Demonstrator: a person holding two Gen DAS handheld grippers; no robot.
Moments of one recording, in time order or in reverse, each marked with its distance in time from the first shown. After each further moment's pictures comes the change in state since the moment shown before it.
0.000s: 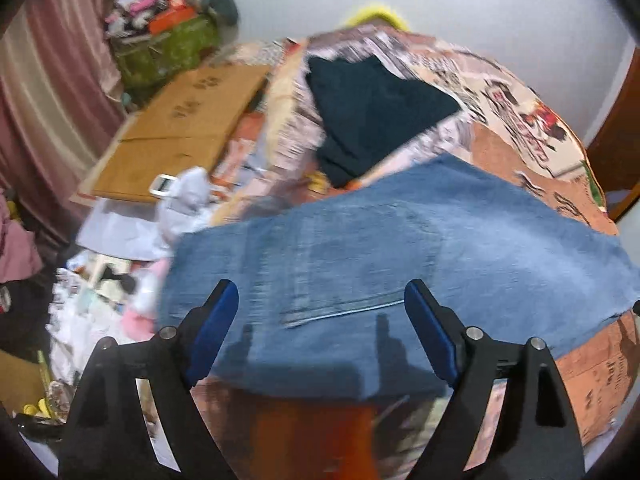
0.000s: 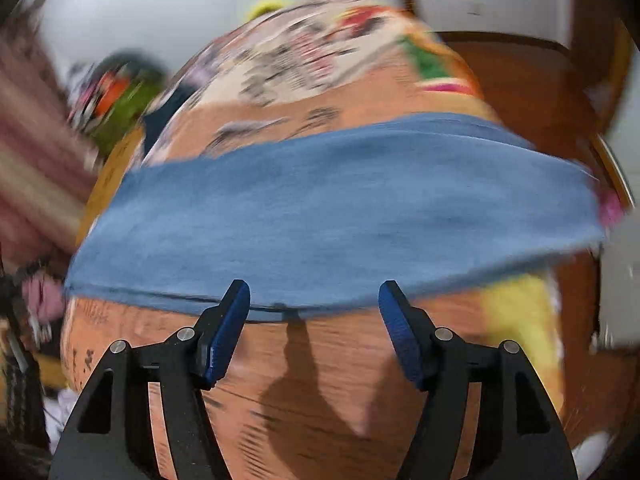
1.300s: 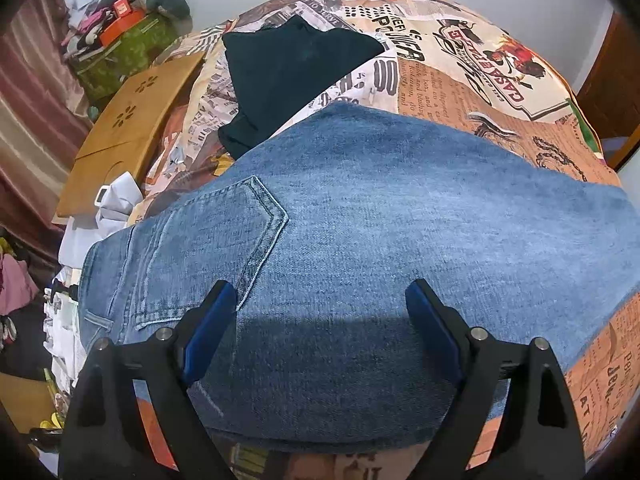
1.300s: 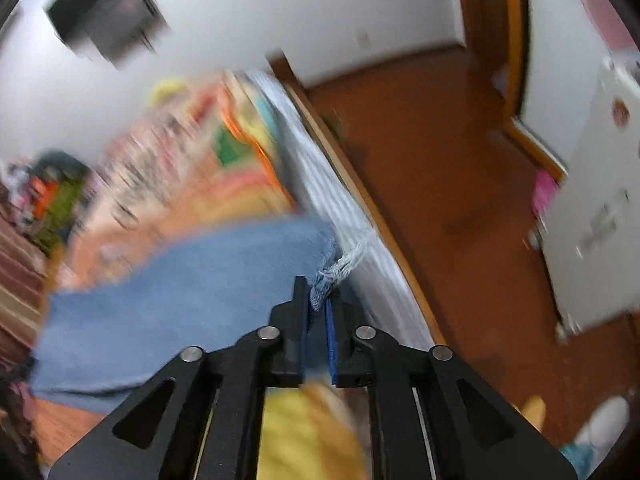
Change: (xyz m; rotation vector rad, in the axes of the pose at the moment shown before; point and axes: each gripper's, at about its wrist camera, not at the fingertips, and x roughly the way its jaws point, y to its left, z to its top) left arm 0.041 -0.119 -0.005 0.133 0.085 0.034; right arm -0.005 -0.136 0.039 0.198 -0.143 -0.197
